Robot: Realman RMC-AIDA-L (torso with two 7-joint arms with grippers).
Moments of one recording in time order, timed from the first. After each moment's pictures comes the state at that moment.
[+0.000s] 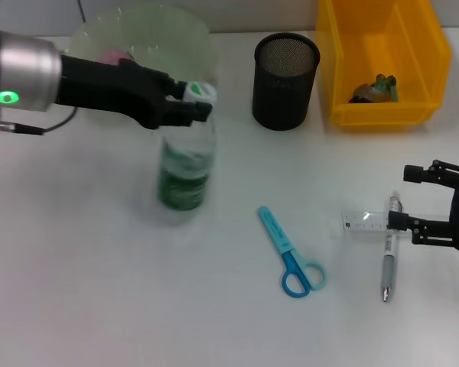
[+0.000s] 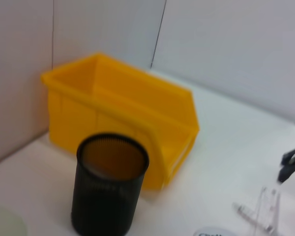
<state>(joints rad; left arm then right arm) -0.61 -2.06 0.99 1.11 2.07 1.52 -1.95 0.33 1.97 -0.69 -0.58 -1.89 -1.64 1.07</state>
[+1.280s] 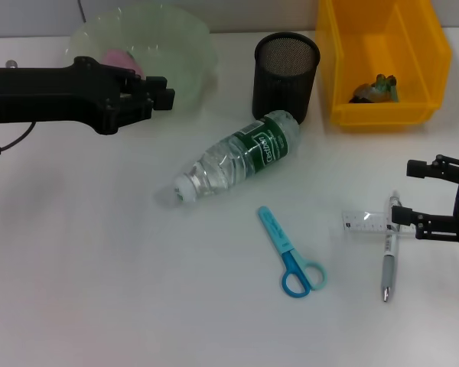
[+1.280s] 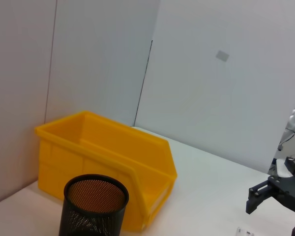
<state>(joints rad) -0.51 -2.06 0.84 1.09 1.92 1.65 -1.78 0.33 1.97 -0.69 -0.61 -1.89 -1.66 1.11</state>
